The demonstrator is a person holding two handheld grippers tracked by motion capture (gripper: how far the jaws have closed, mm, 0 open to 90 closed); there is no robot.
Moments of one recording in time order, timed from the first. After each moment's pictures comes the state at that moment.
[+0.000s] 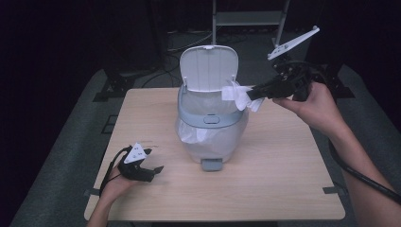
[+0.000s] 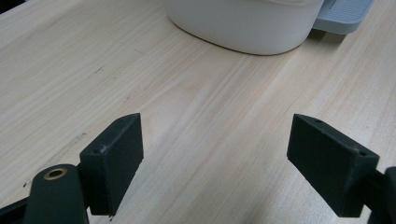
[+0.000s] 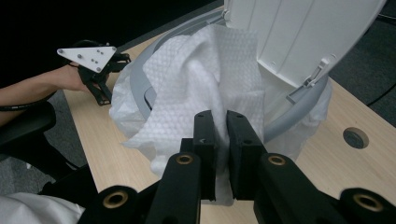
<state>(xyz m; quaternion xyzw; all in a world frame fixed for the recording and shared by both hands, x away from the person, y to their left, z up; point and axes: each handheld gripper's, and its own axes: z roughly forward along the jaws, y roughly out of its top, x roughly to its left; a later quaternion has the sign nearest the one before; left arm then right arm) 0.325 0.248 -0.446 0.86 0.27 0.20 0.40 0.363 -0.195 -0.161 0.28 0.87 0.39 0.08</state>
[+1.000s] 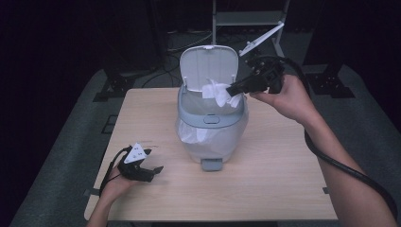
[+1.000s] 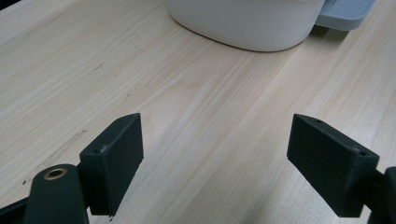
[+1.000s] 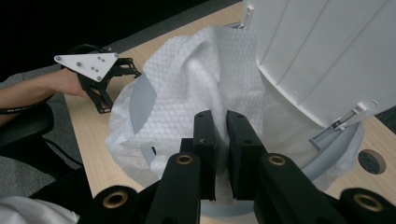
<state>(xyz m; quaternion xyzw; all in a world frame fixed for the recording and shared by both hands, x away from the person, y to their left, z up) 0.326 0.249 -0.448 0.86 0.27 0.20 0.39 0.390 -0.147 -0.163 0.26 0.89 0.37 0.07</state>
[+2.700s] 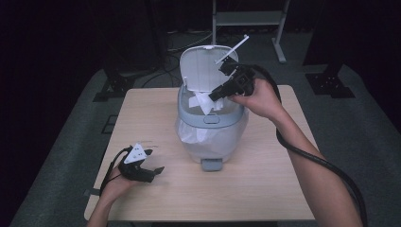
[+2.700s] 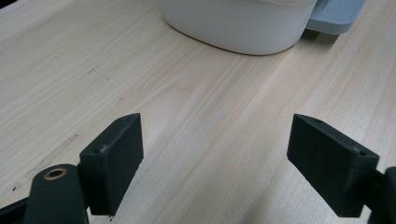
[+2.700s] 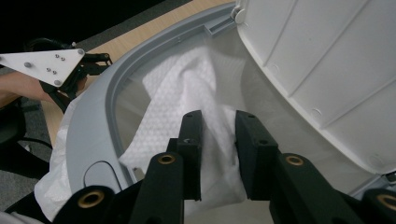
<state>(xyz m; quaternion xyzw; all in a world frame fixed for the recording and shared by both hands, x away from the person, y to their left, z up) 0.325 0.248 -0.448 0.86 0.26 0.19 0.40 0.437 -0.104 -0.210 0.27 0.90 0.34 0.05</state>
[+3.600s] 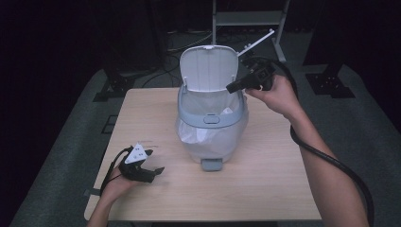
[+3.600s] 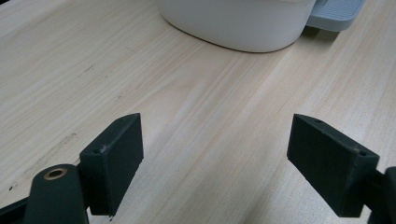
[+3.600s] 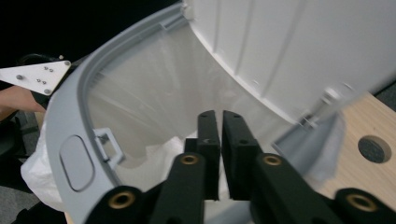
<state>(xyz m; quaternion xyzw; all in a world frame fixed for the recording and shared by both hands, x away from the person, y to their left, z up) 0.325 0.247 -0.449 0.86 0.26 0.19 0.40 0.445 -0.155 -0.205 0.31 0.87 0.37 0.05</state>
